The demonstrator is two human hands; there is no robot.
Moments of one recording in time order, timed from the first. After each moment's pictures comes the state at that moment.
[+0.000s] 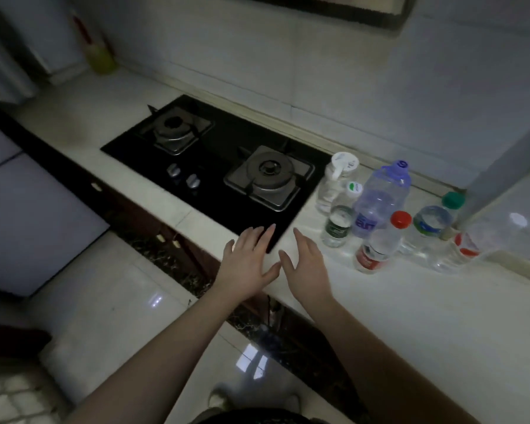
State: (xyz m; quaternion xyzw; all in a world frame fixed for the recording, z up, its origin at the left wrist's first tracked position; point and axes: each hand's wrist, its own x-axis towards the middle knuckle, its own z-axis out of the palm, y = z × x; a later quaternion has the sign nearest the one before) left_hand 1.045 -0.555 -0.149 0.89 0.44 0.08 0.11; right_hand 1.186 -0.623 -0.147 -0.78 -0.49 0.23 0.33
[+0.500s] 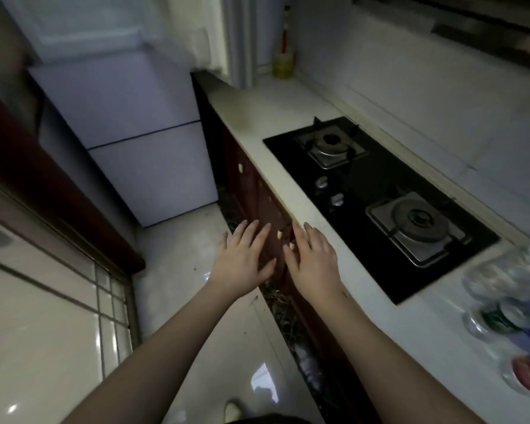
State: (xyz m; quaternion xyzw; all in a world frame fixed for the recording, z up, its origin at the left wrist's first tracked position) left_hand 0.766 -0.534 -0.117 0.76 0.64 0.10 0.01; right_hand 0.944 -0.523 -0.114 -0.61 -0.76 0.09 0.19
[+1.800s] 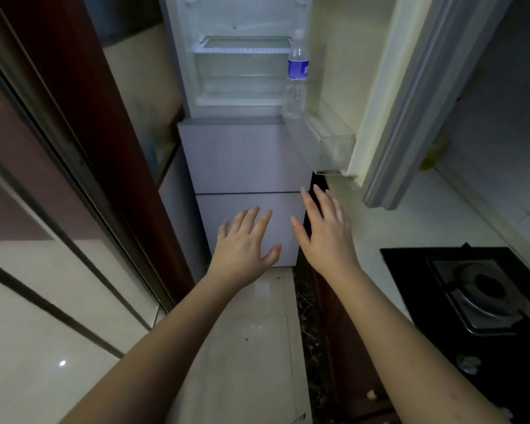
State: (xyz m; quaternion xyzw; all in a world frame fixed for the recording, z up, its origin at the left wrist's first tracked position) left_hand 0.509 -0.305 -0.029 0.58 0.79 0.15 -0.08; right_hand 0.661 -0.197 -0.008 -0.39 -0.88 0.04 0.26
